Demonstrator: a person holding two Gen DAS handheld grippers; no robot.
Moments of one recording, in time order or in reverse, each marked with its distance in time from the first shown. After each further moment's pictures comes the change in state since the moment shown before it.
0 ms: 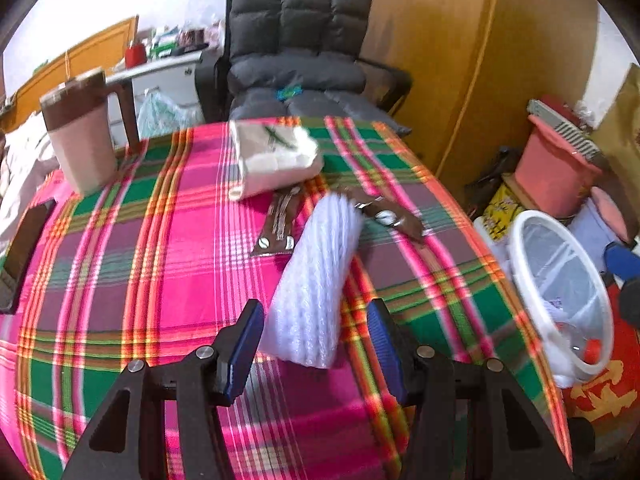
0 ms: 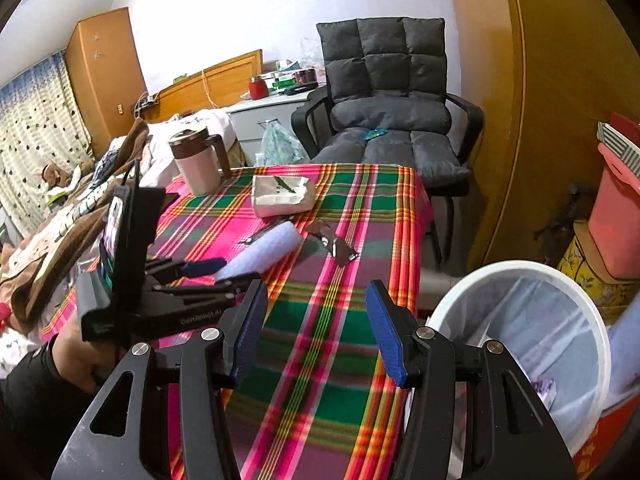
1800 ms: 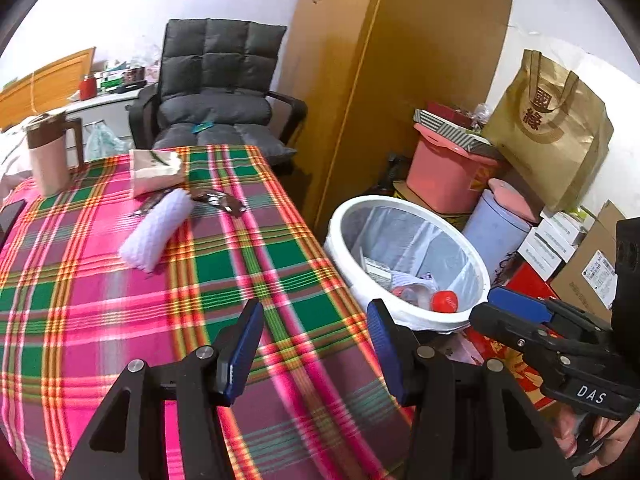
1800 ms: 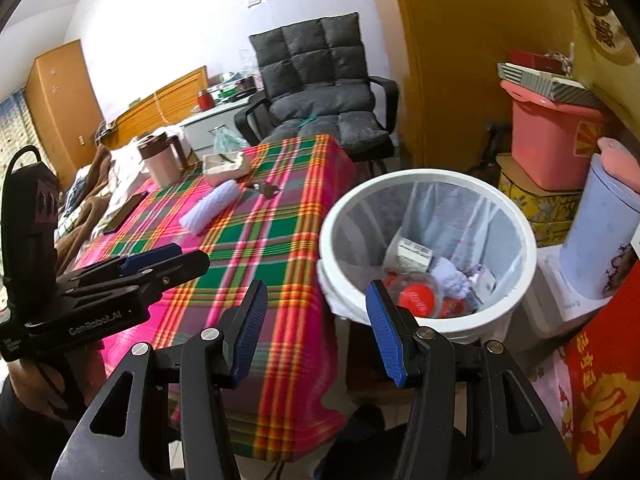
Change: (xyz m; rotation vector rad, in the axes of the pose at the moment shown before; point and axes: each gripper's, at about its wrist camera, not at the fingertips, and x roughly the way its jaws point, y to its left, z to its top) left arm -0.114 -0.114 -0.079 0.054 -0.148 -0.229; right arm -0.081 -0.030 -0.085 0.168 -0.033 -0.124
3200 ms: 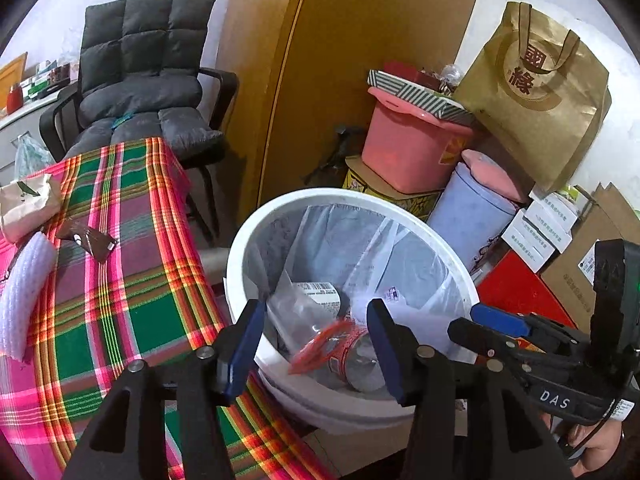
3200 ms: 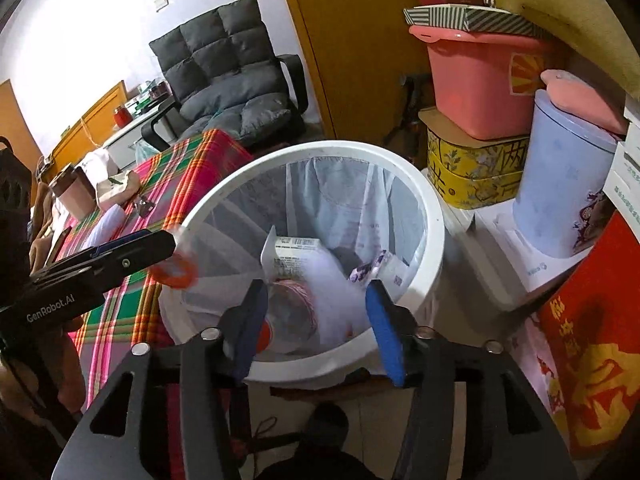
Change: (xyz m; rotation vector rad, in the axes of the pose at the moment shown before) left arm 0.122 -0.064 0.047 0.096 0.105 -0.145; right arm 0.029 -0.103 0.005 0.183 0.065 -0.152
